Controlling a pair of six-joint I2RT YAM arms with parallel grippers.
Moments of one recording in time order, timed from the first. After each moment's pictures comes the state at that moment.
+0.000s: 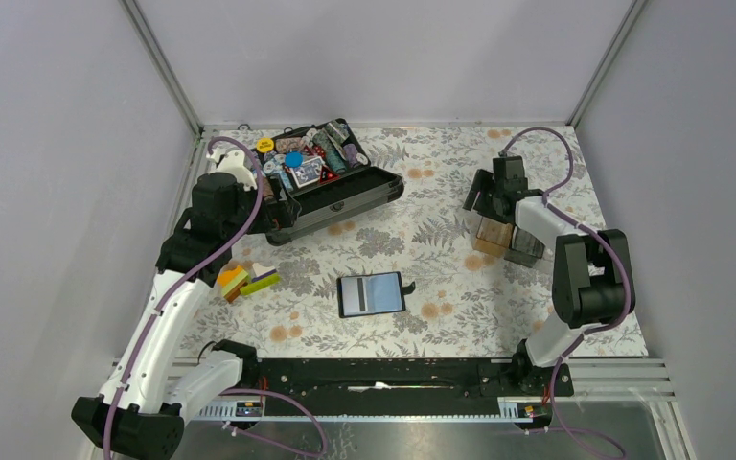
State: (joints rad) left arm -0.25 0.93 1.05 -0.63 0.04 -0.37; right arm 0.13 1.67 1.03 -0.22 0.03 0.46
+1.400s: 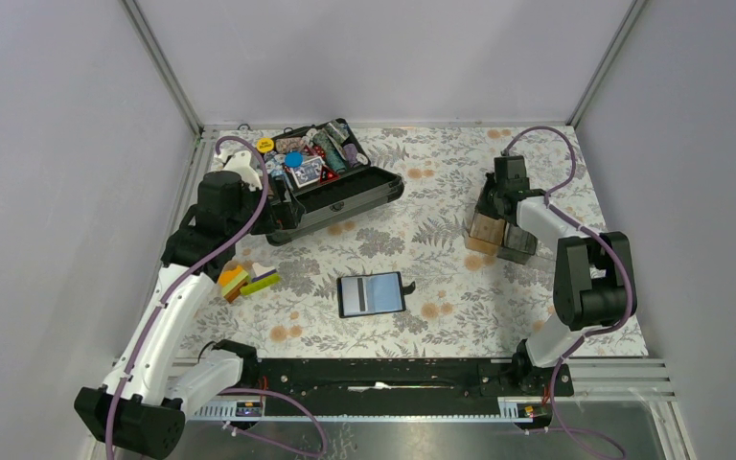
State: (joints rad) left arm -0.25 0.97 1.04 -0.63 0.08 -0.37; right arm 0.13 1.65 1.03 -0.23 0.04 0.46
